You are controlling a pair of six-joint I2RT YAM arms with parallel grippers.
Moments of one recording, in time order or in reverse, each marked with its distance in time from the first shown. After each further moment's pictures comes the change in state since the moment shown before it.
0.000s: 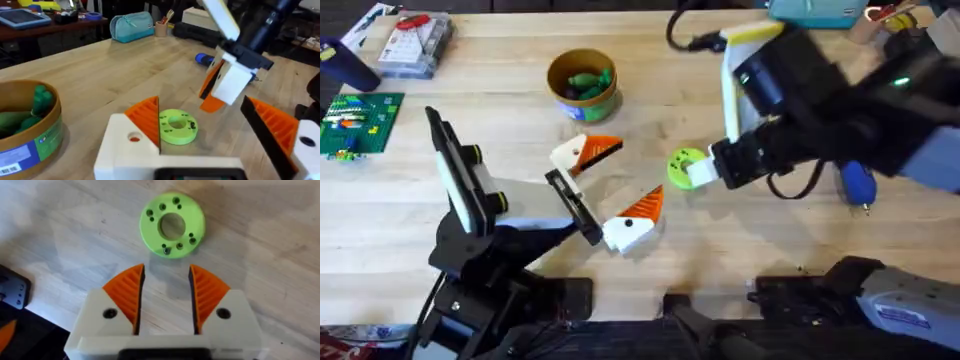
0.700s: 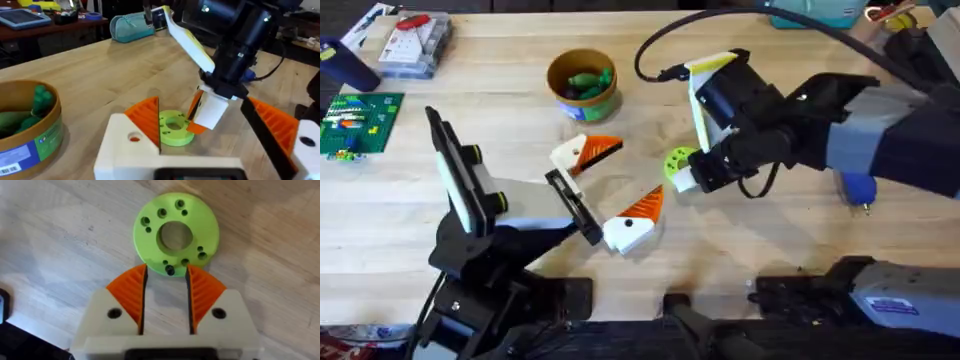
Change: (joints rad) left arm 0.000 0.000 0.000 0.000 0.000 0.000; right arm 0.036 0.190 -0.046 0.150 -0.008 -0.005
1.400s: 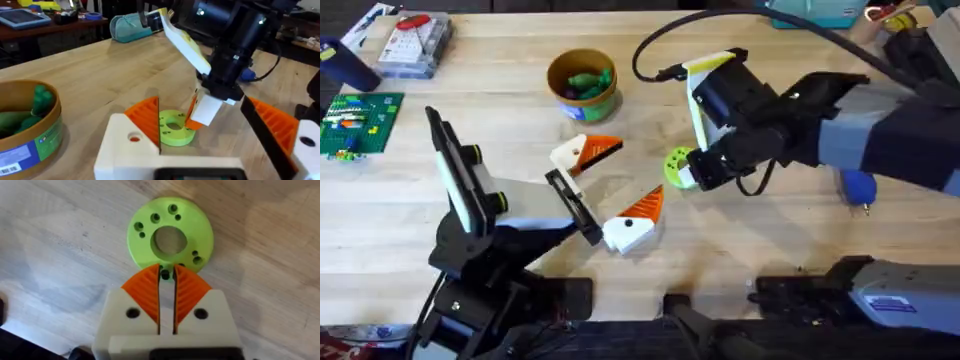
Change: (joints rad) left arm 0.000 0.000 0.000 0.000 0.000 0.000; right arm 0.000 0.030 0.008 0.006 0.021 -0.002
